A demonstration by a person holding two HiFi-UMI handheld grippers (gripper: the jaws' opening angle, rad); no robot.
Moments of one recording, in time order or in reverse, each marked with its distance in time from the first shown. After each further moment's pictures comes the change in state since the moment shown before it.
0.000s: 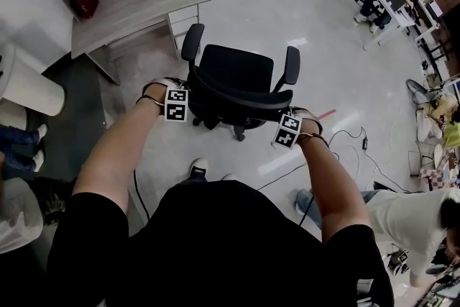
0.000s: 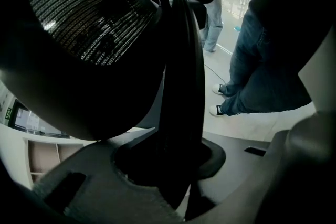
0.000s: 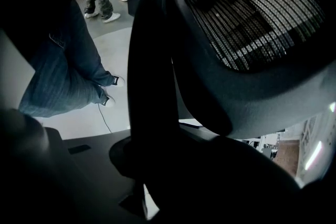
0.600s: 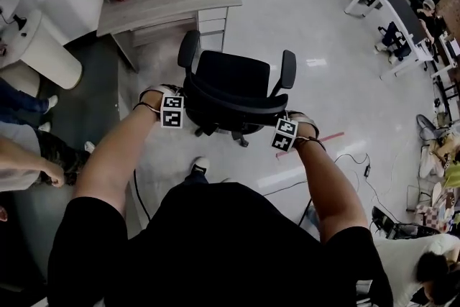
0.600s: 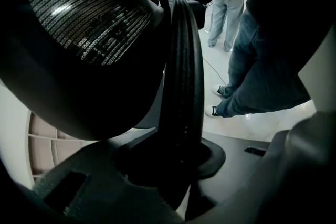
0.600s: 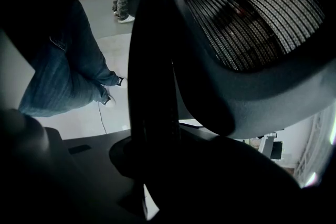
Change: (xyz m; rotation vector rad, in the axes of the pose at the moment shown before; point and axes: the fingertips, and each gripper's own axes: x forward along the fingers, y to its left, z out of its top) left arm -0.032 -0.075 -0.057 -0.174 0.060 0.026; right arm -0.004 0.010 0.068 -0.178 -0.082 0.003
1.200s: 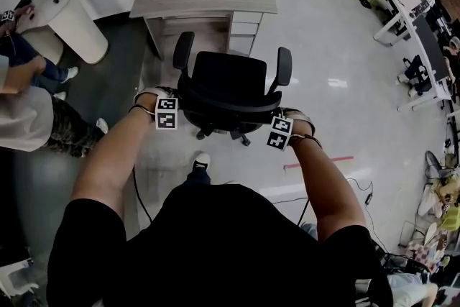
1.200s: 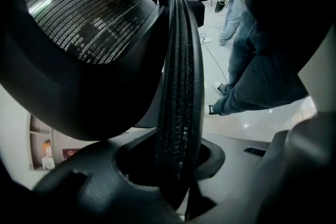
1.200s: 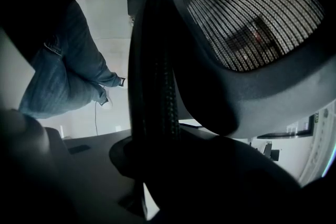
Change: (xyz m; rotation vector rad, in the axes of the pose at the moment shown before) left arm -0.036 -0.067 -0.087 -0.206 0.087 0.026; right arm 0.004 -0.013 0.100 -0.207 -0.095 -0.010
